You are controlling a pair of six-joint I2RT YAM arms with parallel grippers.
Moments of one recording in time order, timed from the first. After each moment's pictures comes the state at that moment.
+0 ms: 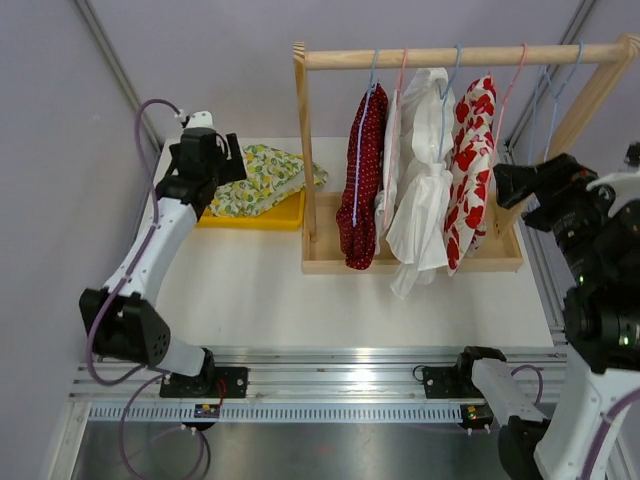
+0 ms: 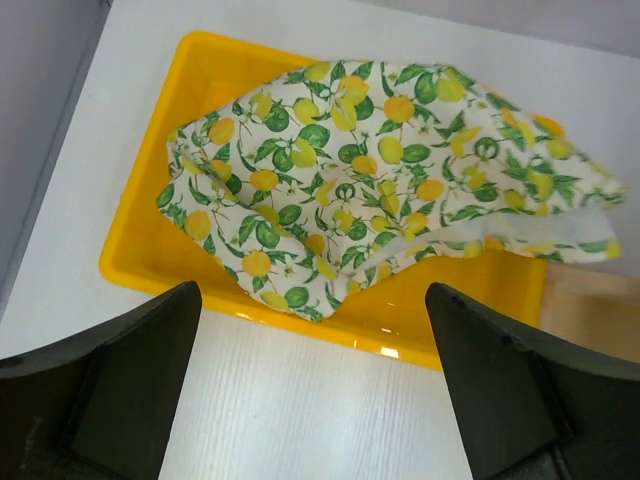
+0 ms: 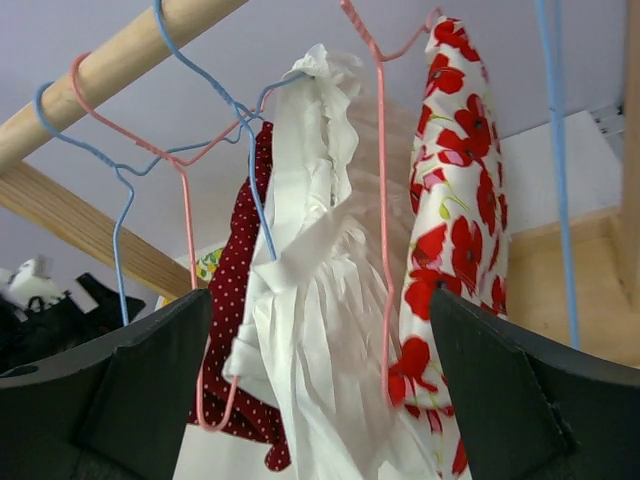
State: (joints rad) left arm -0.19 1.50 1.40 -0.45 -0.31 -0.24; right arm -0.11 0.84 1.73 -0.91 -0.15 0.51
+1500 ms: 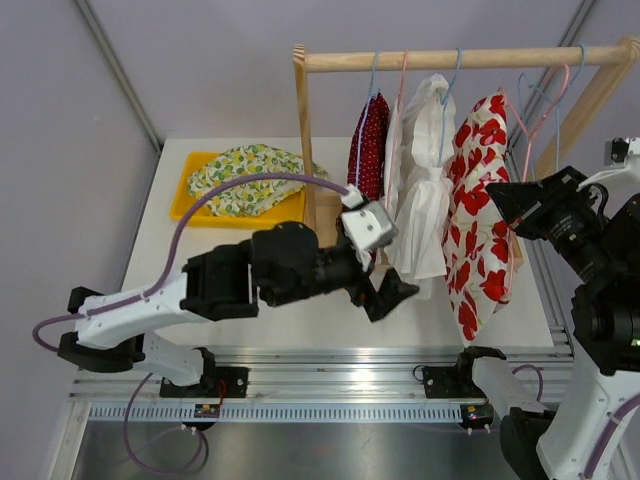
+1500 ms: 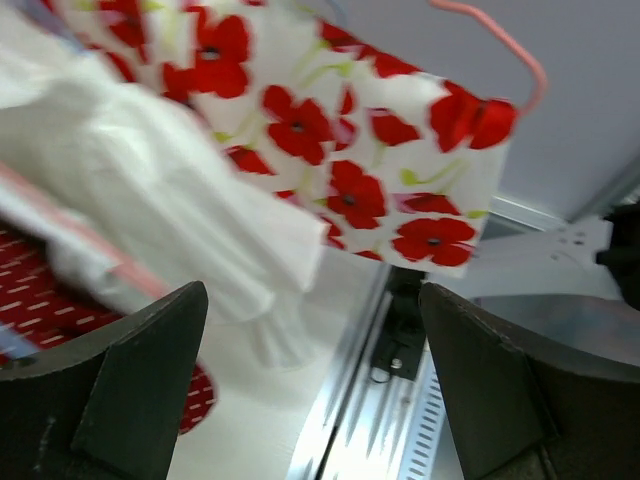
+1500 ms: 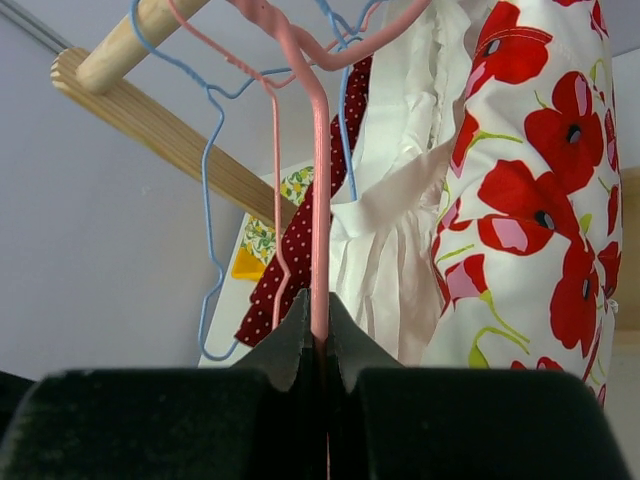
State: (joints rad) left arm -1.38 1.33 1.76 -0.57 -0.20 -0.12; right arm -0.10 0.94 1.87 -1.04 -0.41 0.59
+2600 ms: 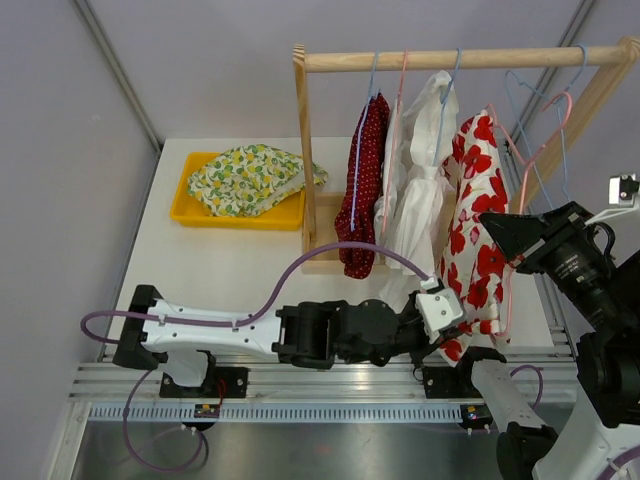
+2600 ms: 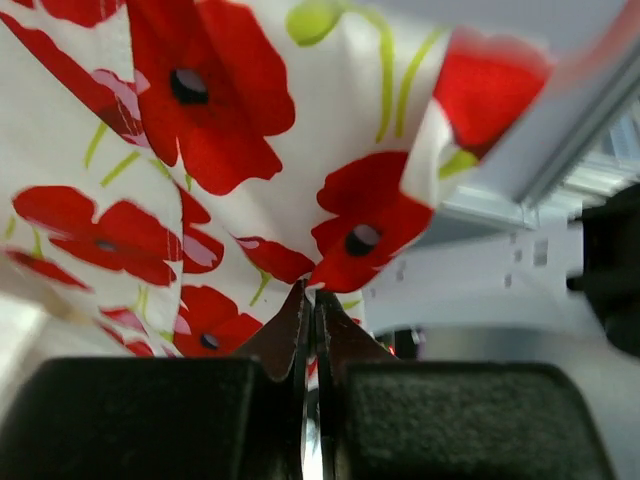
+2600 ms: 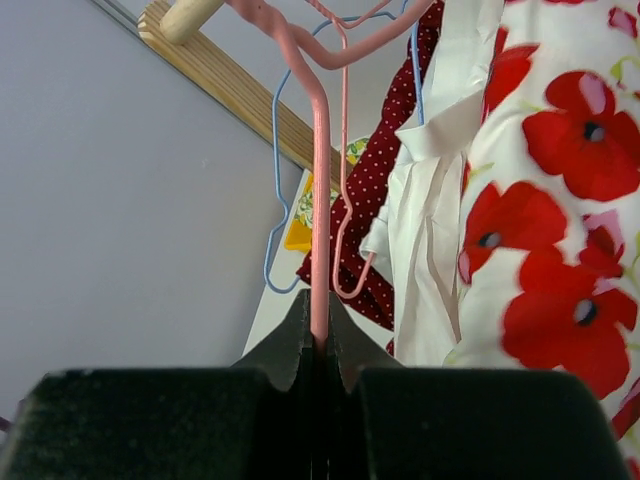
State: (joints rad) left arm -1.62 1.56 1.54 -0.09 -0.26 -0.12; right arm -0.10 0.81 1.87 -1.11 -0.51 0.69
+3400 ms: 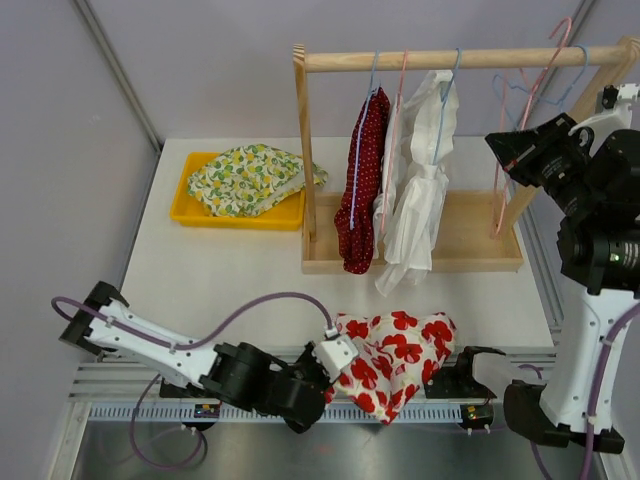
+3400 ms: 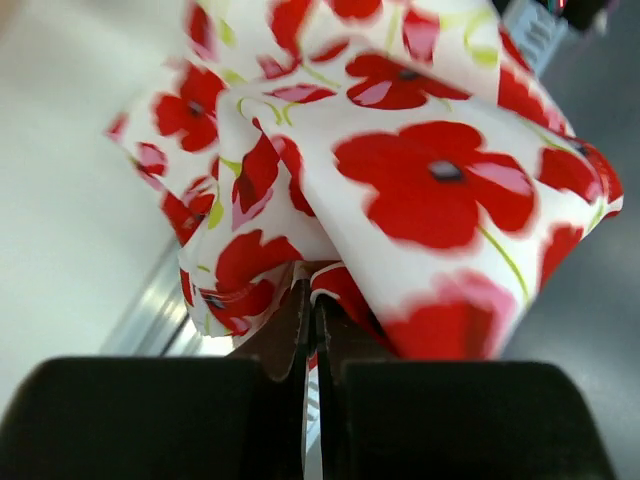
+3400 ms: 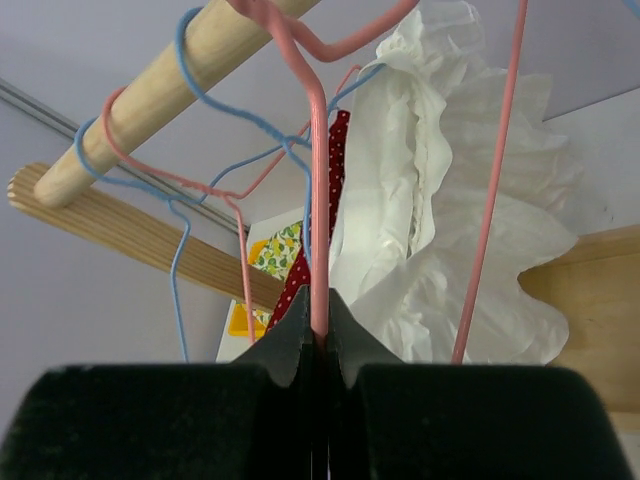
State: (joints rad) left arm -1.91 1.19 0.92 -0.60 -0.62 -0.69; right arm -0.10 1.07 1.83 -0.83 -0.36 0.65
